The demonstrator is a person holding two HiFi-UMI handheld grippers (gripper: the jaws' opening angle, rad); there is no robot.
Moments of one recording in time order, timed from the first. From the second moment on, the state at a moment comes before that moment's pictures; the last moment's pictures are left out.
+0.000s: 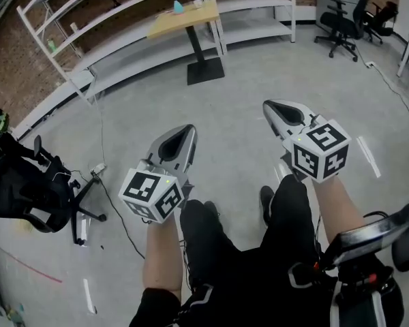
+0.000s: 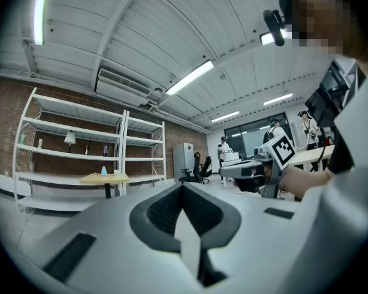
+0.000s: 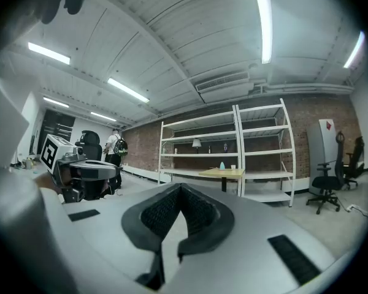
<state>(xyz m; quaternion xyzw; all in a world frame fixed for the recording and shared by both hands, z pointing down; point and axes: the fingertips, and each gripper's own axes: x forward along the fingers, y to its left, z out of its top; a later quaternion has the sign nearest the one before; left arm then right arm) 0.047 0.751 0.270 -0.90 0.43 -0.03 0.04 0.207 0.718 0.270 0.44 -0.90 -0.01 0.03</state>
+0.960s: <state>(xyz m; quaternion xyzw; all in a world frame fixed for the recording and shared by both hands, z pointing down) 0.049 0.669 0.345 -0.91 0.40 -0.05 -0.01 0.197 0.650 0.307 0.44 -0.90 0.01 0.03</state>
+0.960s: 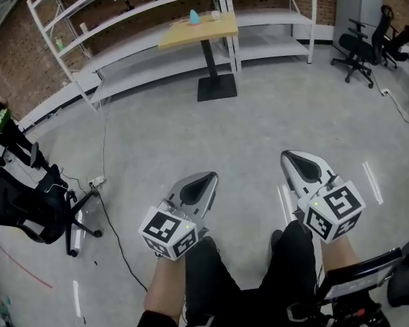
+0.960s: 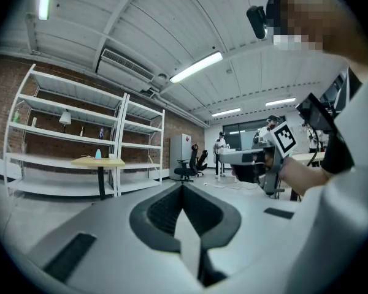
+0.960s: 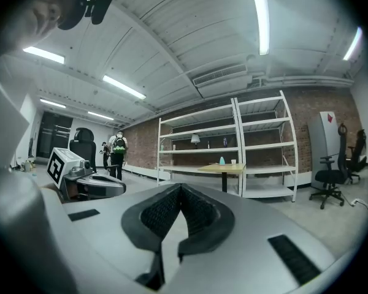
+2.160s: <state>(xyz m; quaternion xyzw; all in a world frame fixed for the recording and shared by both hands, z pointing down) 0.021 0.339 0.326 -0.91 0.41 -0.07 -0.01 0.171 0.322 0.288 0.42 -0.91 0.01 -0.01</state>
